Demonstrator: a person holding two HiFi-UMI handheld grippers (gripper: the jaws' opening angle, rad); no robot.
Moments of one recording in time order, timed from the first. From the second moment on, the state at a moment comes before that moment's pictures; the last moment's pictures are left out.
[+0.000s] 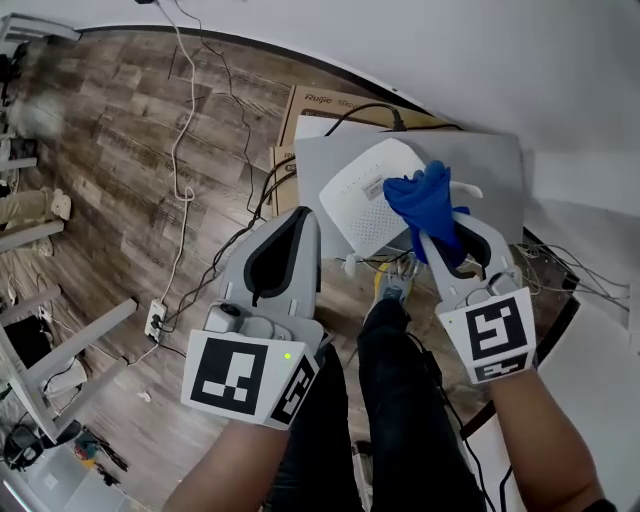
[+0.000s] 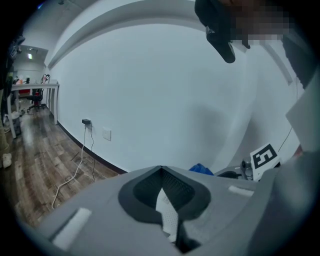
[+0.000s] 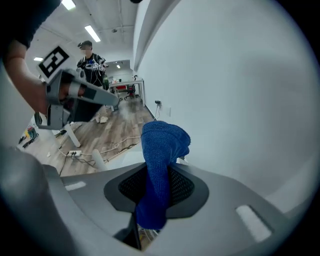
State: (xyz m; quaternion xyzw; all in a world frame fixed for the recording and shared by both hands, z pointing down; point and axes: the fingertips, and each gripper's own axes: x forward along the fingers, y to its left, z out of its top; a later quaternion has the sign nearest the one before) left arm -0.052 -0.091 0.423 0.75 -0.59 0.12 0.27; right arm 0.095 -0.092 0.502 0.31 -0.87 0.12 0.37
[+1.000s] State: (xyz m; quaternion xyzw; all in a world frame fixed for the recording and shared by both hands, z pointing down) left arm 0.080 -0.172 0.400 0.80 -0.52 0.12 0.26; right arm 0.196 -0.124 0.470 0.36 -0.86 0.16 0.33
